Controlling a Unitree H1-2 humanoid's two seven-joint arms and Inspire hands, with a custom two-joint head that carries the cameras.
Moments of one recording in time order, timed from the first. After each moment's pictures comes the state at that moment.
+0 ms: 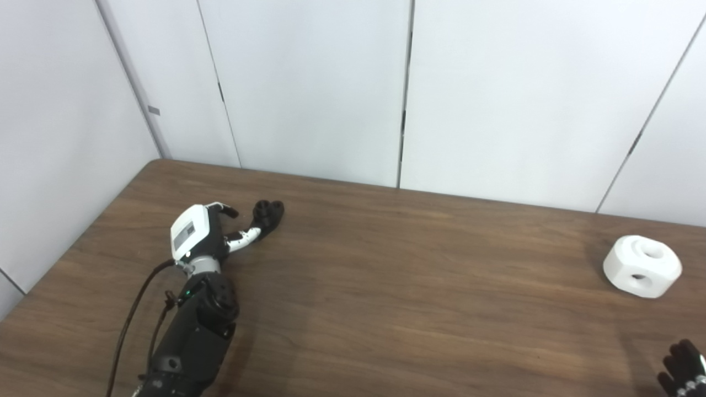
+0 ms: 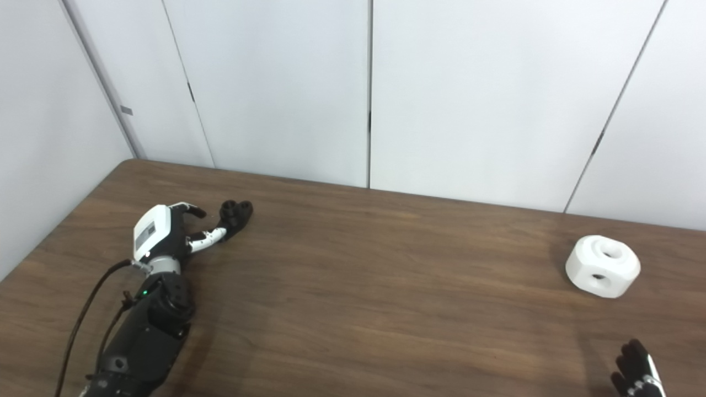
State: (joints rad) left arm -0.34 0.34 0.02 0.30 0.58 0.46 0.29; right arm 0.32 -0.23 -0.16 -0.20 0.21 -0.20 0.15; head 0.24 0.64
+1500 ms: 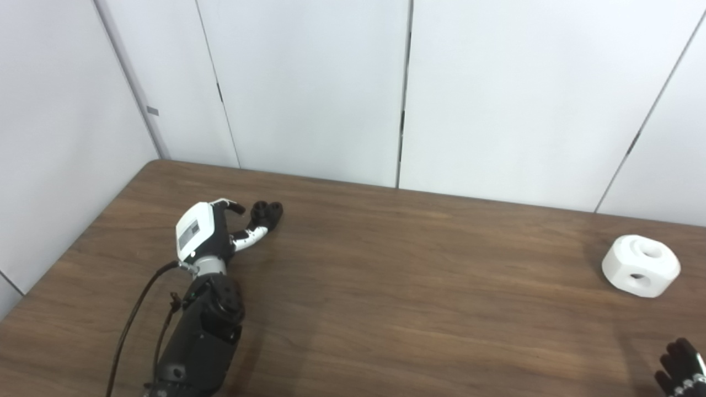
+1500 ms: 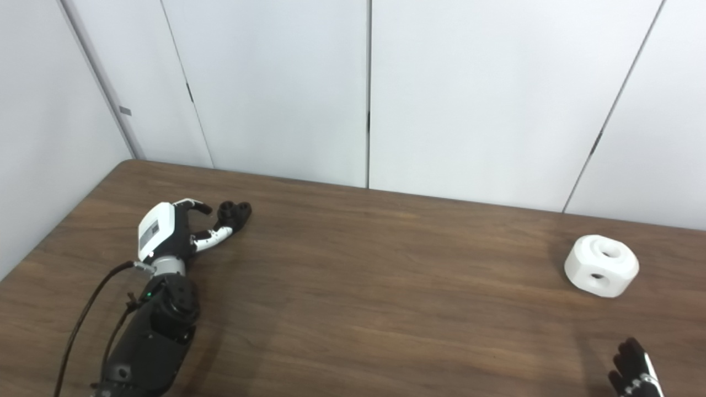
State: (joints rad) left arm -0.32 0.30 0.04 0.21 0.63 0.47 0.27; right arm 0.31 -0.23 -0.16 -0.19 0.21 -0.20 0.16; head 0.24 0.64
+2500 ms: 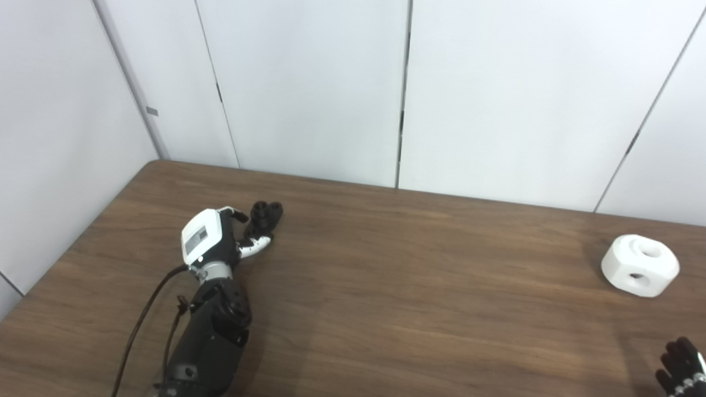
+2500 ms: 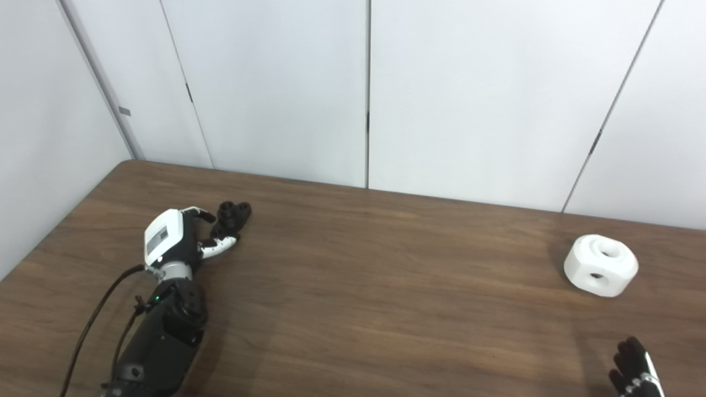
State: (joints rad) left arm -0.34 0.28 0.03 0.29 0.68 0.47 0.28; right arm 0.31 -0.23 -0.16 -0.19 0.21 -0.20 0.16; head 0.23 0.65
